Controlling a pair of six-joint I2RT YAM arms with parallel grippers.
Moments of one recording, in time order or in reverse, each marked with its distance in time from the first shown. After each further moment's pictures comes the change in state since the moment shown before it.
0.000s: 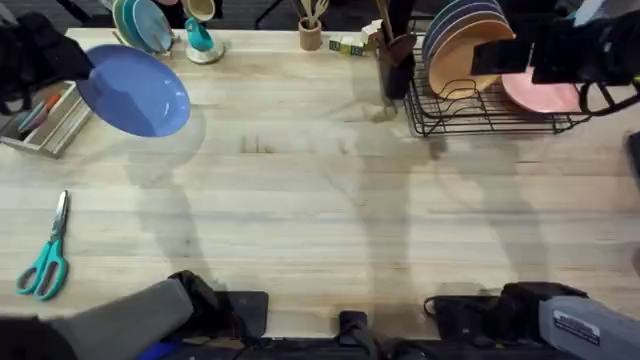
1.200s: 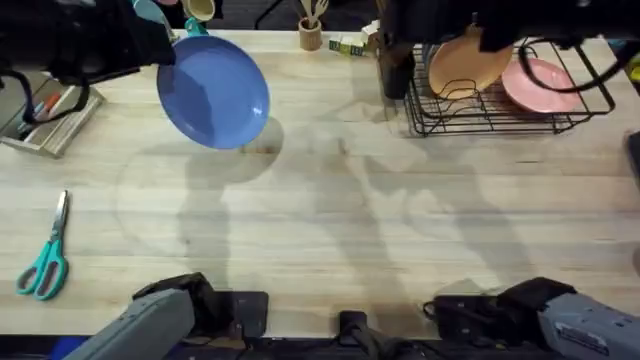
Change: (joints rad) left arm -0.309 -0.184 0.000 -0.169 0.167 -0.019; right arm 0.346 -0.015 0.104 0.171 -0.332 0.099
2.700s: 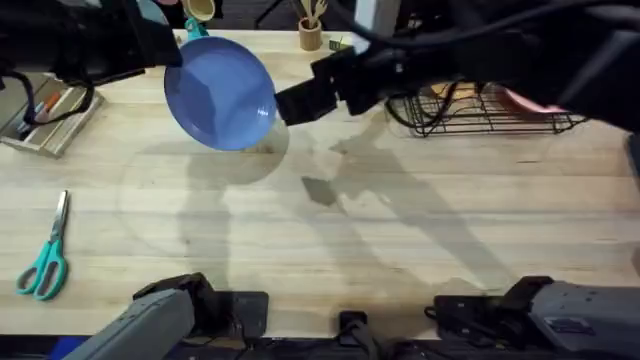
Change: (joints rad) left arm -0.009 0.000 0.000 -0.014 0.031 0.000; right arm 0.307 0.288 0.002 0.043 -0.005 0.067
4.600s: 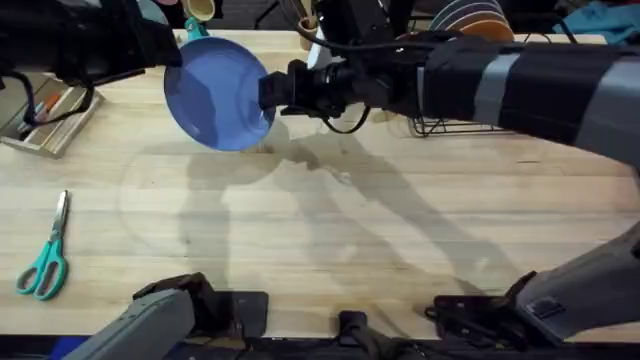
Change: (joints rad) left arm 0.000 0.000 0.000 0.000 0.000 0.000; right arm 0.045 0.324 0.000 0.350 0.059 0.568
